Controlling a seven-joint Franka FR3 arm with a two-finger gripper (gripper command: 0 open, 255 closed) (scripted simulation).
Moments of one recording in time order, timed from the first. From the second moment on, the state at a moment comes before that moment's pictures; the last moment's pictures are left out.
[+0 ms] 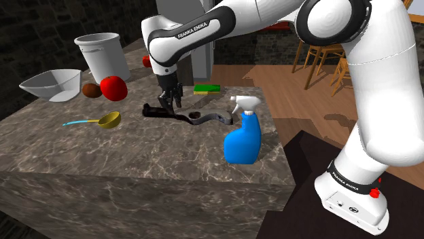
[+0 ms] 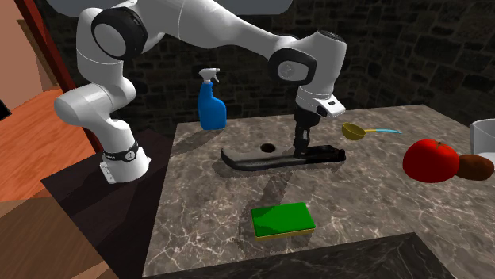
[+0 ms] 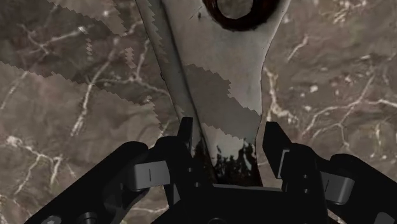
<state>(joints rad) 0.22 0.56 0.27 -1.43 -0.11 1.88 0.04</state>
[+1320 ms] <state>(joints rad) 0.22 0.53 0.28 -1.29 -0.10 1.71 0.04</state>
